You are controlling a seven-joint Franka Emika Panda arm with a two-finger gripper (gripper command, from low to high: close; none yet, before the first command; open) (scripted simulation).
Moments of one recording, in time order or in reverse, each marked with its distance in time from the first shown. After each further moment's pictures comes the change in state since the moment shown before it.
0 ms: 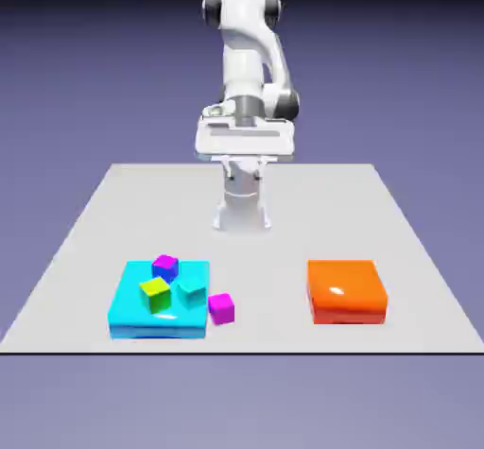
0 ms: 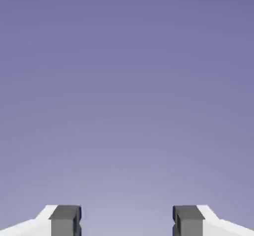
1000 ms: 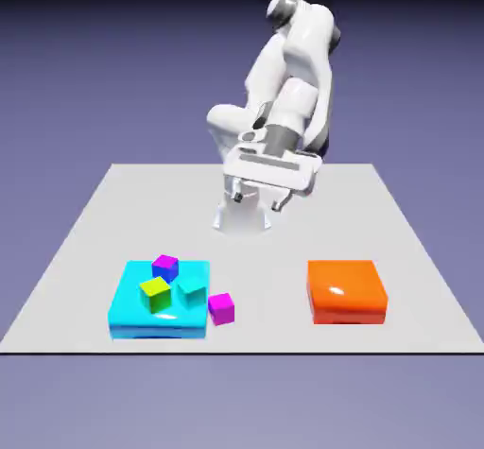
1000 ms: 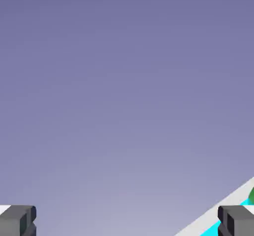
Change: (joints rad) arm -0.892 -0.122 1.087 0.059 0.112 -0.039 0.853
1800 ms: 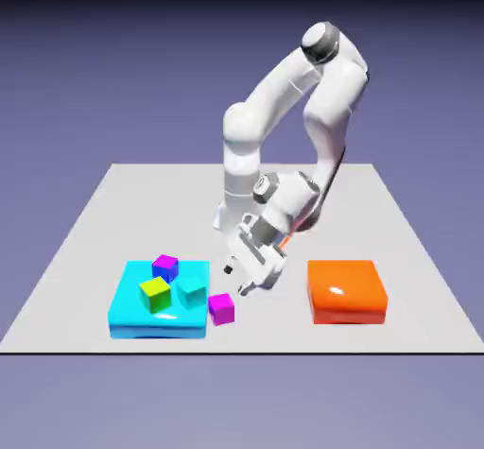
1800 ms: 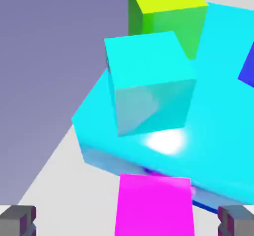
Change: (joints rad) arm -0.704 -0.096 0.858 0.047 0.089 -0.030 0.673
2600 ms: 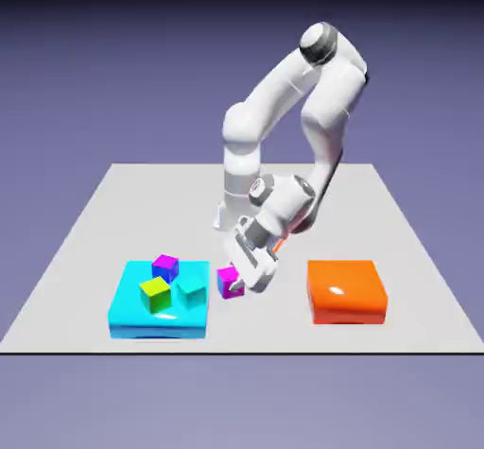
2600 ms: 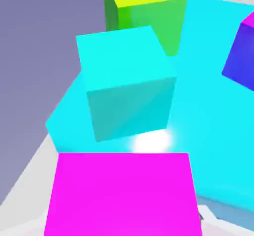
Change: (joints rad) arm 0.069 0.049 -0.182 -0.007 -0.062 -0.024 -0.102
